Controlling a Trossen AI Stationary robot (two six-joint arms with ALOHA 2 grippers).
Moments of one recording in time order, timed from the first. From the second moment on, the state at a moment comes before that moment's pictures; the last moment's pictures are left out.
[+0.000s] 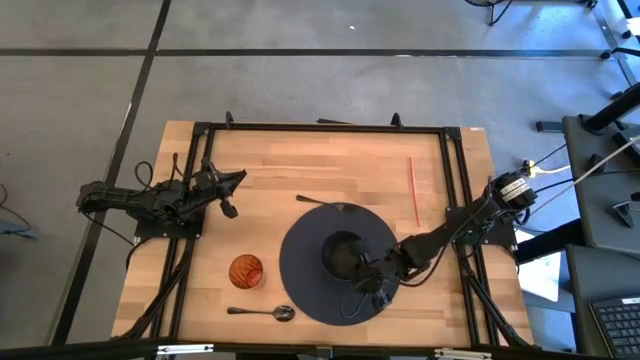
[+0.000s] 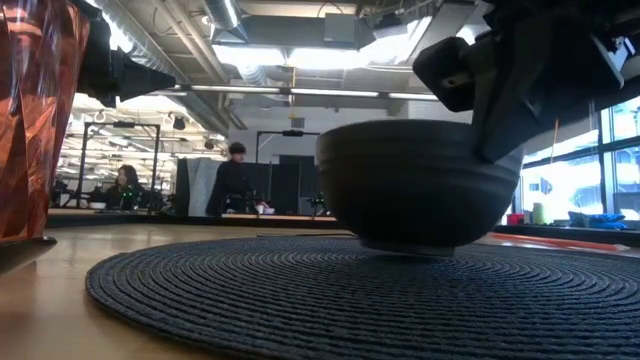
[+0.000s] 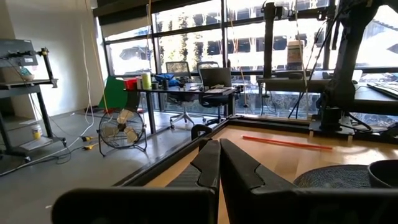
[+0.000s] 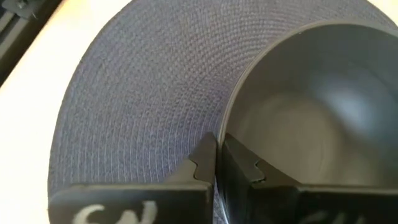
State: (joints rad) left arm -0.09 0.04 0.01 0.19 -0.64 0.11; right arm 0.53 1.68 1.06 -0.33 0.18 0.03
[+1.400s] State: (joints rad) left arm -0.09 0.04 0.01 0.18 -0.64 0.07; right arm 0.53 1.66 1.25 -0.49 0.05 -0.15
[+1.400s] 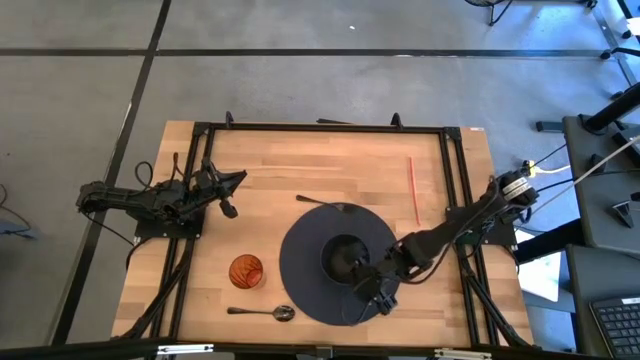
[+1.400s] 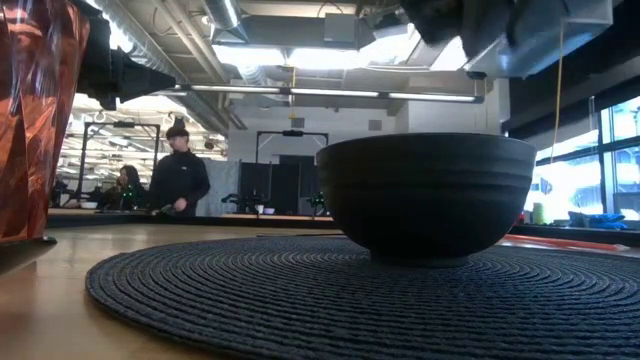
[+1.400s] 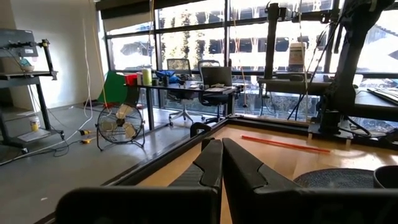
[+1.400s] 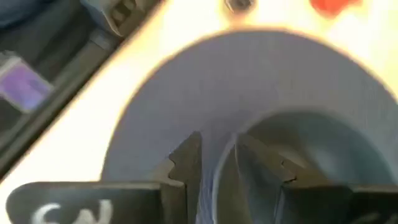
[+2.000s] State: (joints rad) left arm -0.09 0.04 0.01 0.18 -0.64 0.07; right arm 0.36 0.92 0.68 0.27 -0.18 -0.25
